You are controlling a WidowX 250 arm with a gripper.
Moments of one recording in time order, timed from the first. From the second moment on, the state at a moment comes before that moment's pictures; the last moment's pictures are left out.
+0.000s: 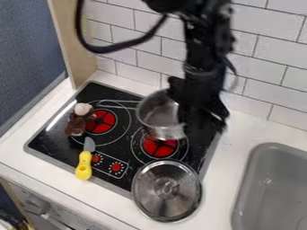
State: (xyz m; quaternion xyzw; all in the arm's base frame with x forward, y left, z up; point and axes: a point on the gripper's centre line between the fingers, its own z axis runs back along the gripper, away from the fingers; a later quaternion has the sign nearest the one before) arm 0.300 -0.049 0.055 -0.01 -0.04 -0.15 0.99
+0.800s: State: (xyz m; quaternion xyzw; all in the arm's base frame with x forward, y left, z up) arm 0.327 0.017 0.066 0.00 -0.03 -0.03 1.00
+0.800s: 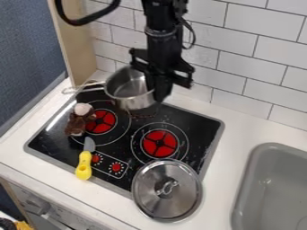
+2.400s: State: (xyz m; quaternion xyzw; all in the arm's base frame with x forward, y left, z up) arm 0.350 0.107 -0.002 0.06 0.04 0.08 0.99
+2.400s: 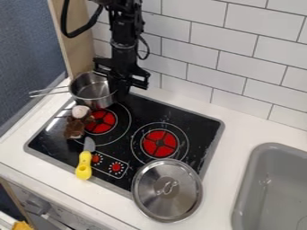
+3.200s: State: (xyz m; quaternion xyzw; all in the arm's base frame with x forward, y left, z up) arm 0.342 0.110 0.014 0.03 0.02 0.11 0.99
